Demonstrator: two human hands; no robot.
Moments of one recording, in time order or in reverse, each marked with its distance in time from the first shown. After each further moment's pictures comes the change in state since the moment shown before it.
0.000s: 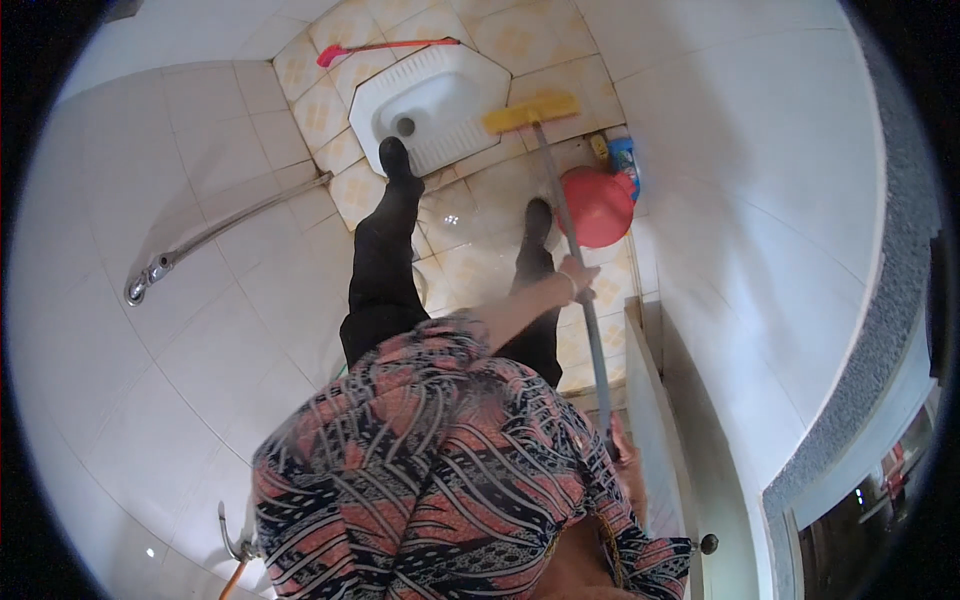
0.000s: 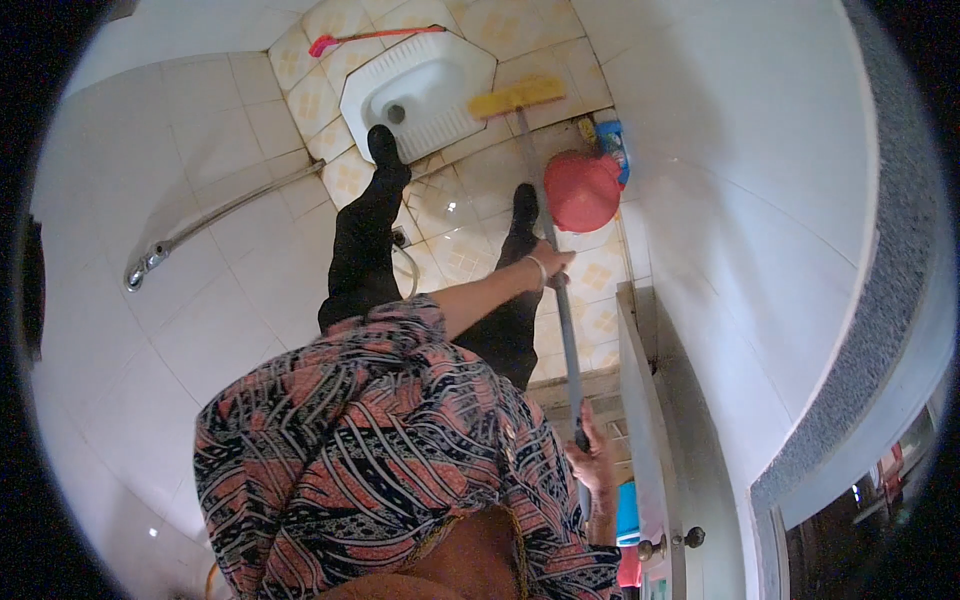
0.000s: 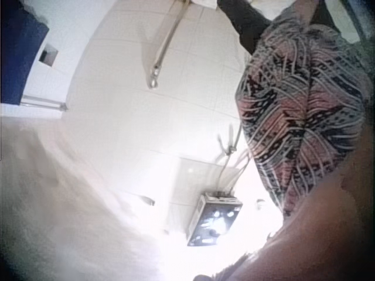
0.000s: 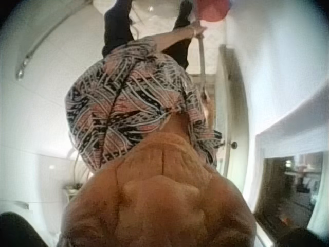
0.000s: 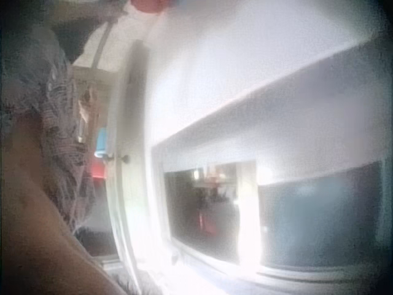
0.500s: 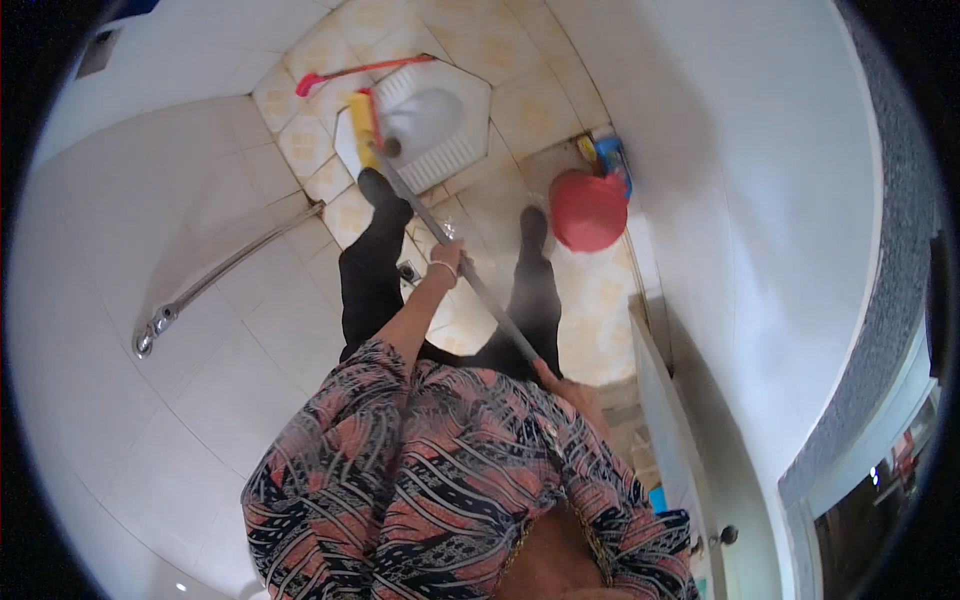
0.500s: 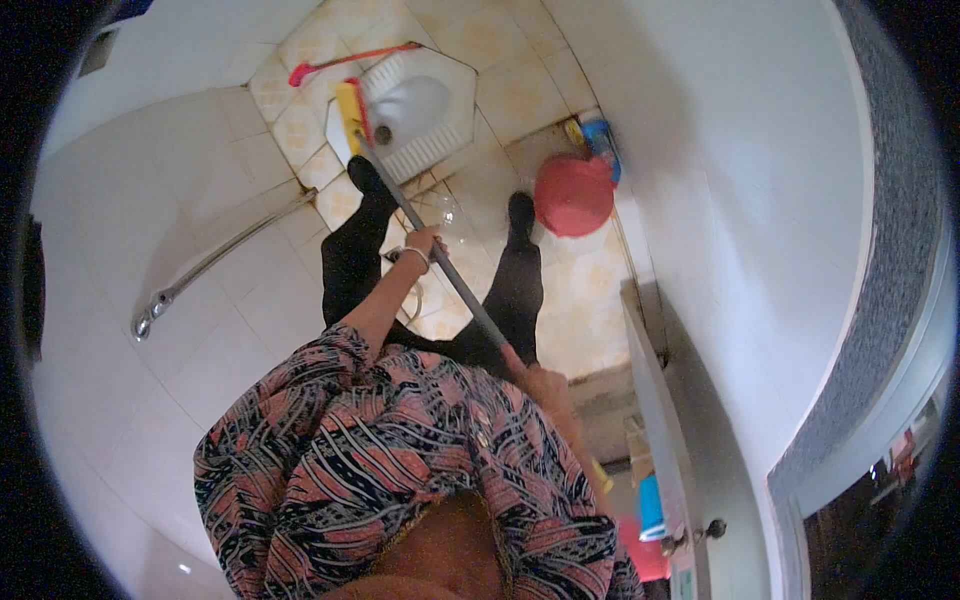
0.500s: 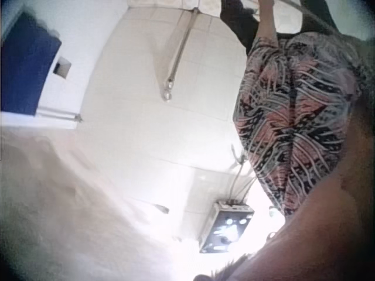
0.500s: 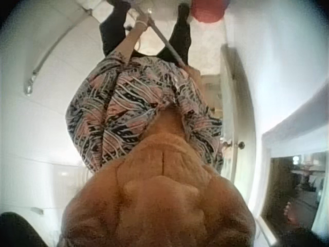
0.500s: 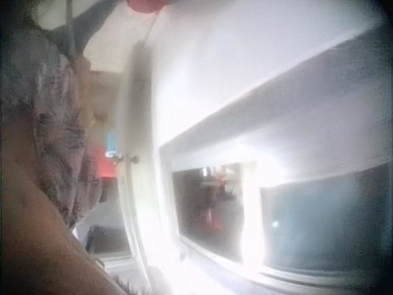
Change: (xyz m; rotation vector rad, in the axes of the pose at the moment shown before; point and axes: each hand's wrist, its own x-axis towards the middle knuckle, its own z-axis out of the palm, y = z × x) left_hand 0.002 0.049 -0.181 -0.329 0.395 0.013; right_hand 0.111 -0.034 0.059 -0.867 -0.168 -0.069
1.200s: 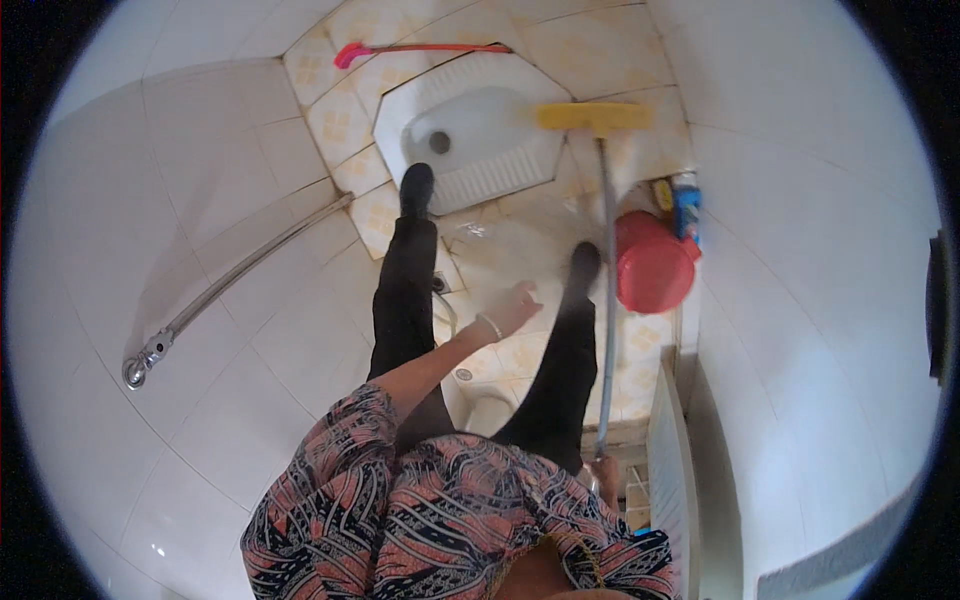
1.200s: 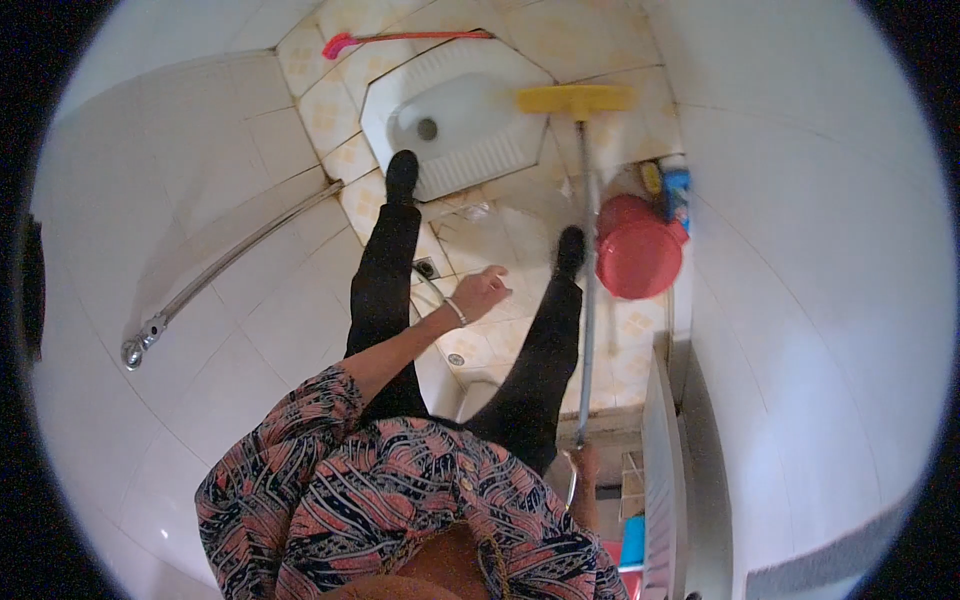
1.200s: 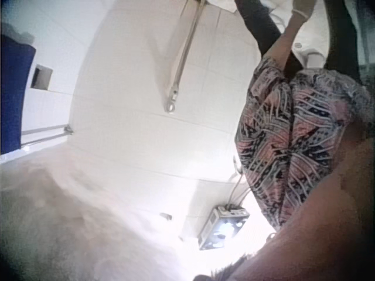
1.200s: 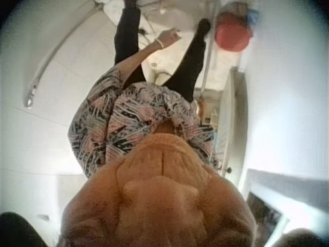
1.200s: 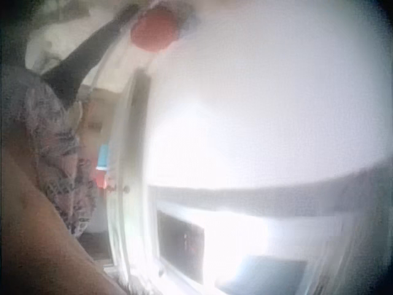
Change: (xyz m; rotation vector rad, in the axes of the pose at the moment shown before) left_hand -0.006 -0.005 -0.015 1.125 -0.412 0.771; right_hand -0.003 0.142 0.168 0.132 -0.283 0.809
